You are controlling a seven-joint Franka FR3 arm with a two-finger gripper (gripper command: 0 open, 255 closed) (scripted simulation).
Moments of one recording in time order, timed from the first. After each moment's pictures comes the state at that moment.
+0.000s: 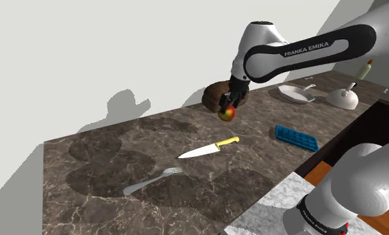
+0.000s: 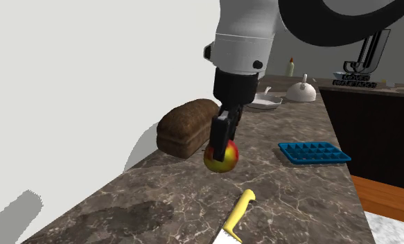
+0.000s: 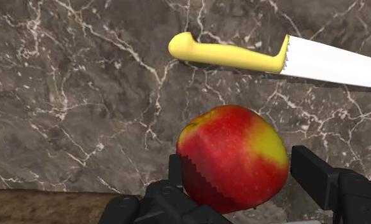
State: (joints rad) arm -0.01 -0.37 0.06 -2.46 -0.05 2.20 0.06
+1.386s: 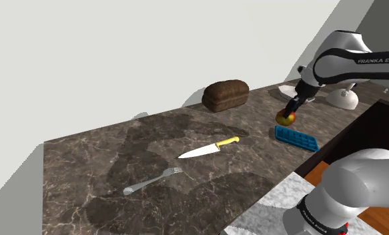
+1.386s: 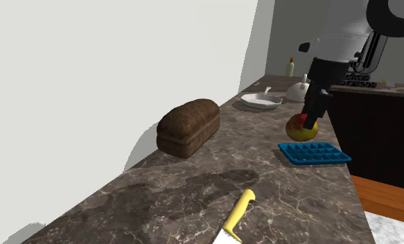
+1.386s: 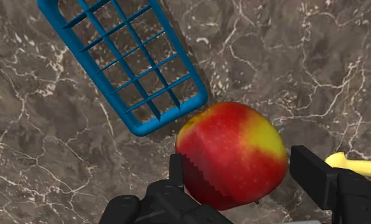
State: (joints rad) arm -0.28 -0.81 -0.33 -2.72 -0.26 2.06 -0.42
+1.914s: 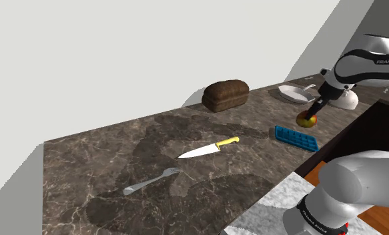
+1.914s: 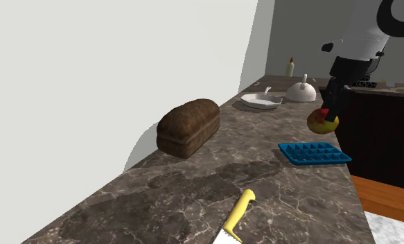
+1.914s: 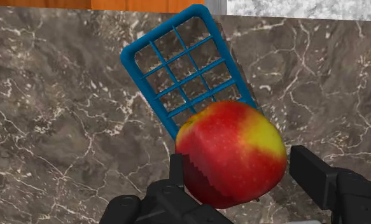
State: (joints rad) arm -0.38 -0.81 -0.51 -2.68 -0.37 2.03 -0.63
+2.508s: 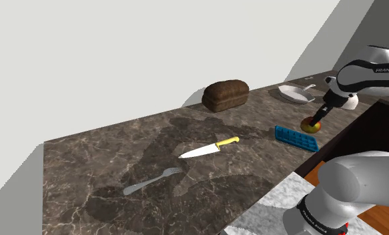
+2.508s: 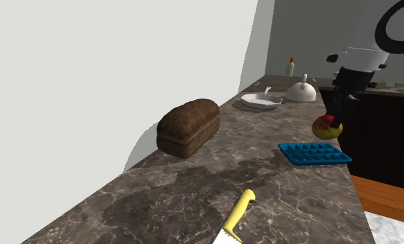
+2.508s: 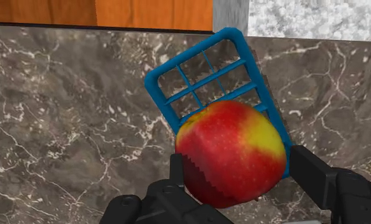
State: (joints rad) arm -0.41 -0.77 -0.62 -2.70 -0.43 2.11 -0.71
